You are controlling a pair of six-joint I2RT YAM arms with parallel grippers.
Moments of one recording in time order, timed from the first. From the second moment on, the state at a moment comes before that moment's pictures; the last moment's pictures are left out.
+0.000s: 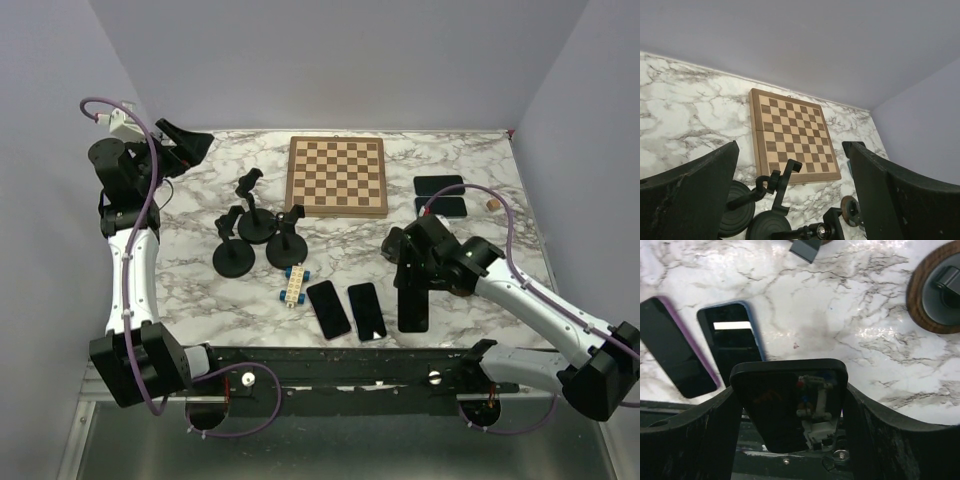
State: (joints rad) left arm 0.27 1.21 1.15 0.05 0.61 -0.62; right arm 0.69 1.10 0.94 -0.92 0.20 0.67
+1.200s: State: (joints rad) left arm 0.37 1.35 1.11 0.27 0.80 -0.88; right arm 0.69 1.54 0.89 -0.77 0.29 0.76
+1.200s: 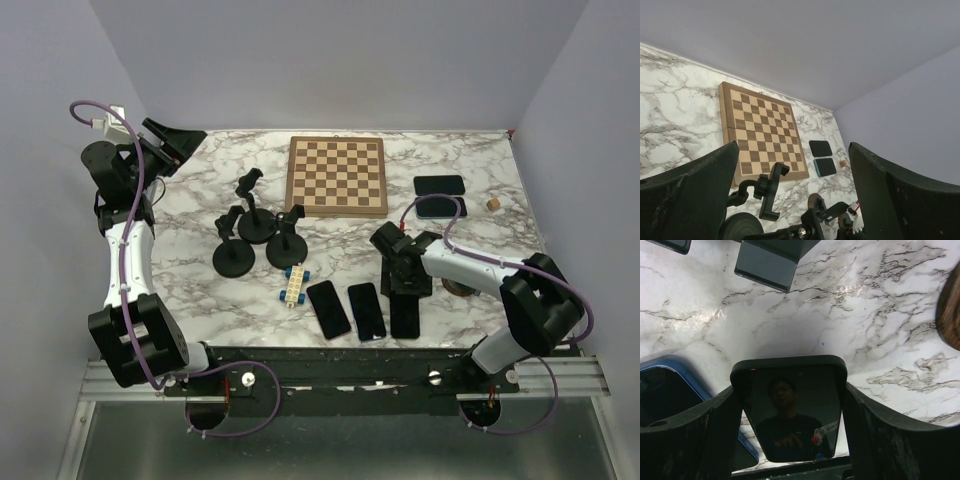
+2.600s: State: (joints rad) left arm 0.38 1.37 1.10 0.32 0.82 -0.93; right arm 0.73 1.39 0.88 -0.72 0.26 0.72
